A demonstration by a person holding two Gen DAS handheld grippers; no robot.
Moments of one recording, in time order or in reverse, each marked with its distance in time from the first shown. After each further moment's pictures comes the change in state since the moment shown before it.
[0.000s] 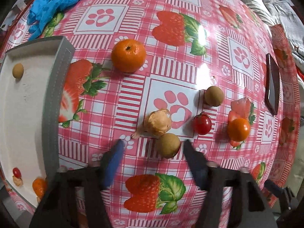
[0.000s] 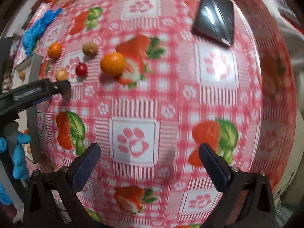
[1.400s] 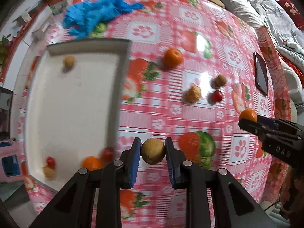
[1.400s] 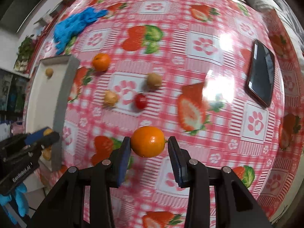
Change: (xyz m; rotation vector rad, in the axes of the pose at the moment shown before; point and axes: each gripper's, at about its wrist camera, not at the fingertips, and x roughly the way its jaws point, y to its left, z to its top) left arm -0.084 0.083 -0.060 0.076 -0.130 0.022; right arm 0.009 0.137 0.069 -0.190 -0.101 0.074
